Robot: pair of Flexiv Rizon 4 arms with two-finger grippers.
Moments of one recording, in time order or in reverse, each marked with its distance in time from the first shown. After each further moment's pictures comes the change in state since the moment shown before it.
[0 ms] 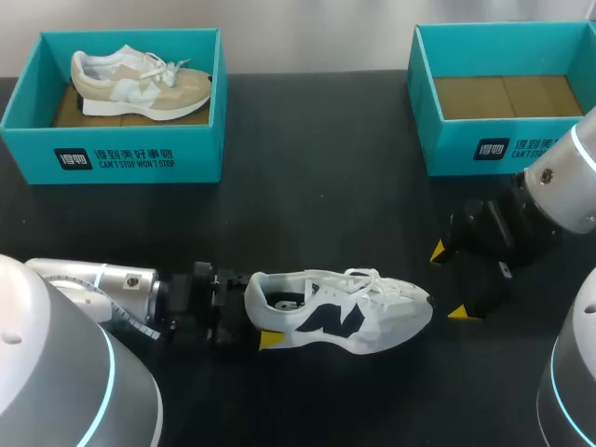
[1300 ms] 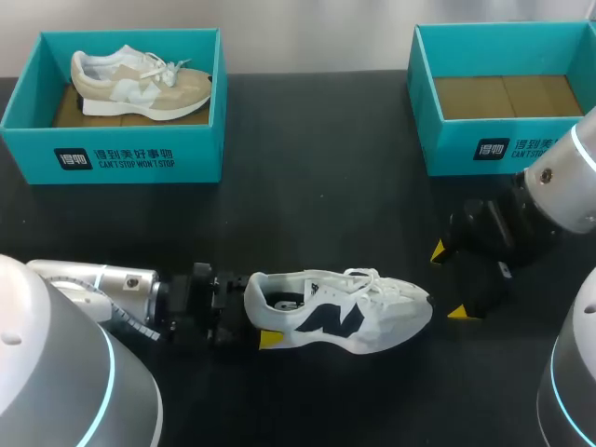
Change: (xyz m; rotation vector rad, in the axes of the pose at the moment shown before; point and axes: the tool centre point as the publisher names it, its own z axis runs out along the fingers) left arm 0.001 0.001 0.000 0.007 0.003 -0.007; right arm 0.001 0.000 0.000 0.010 0.000 0.030
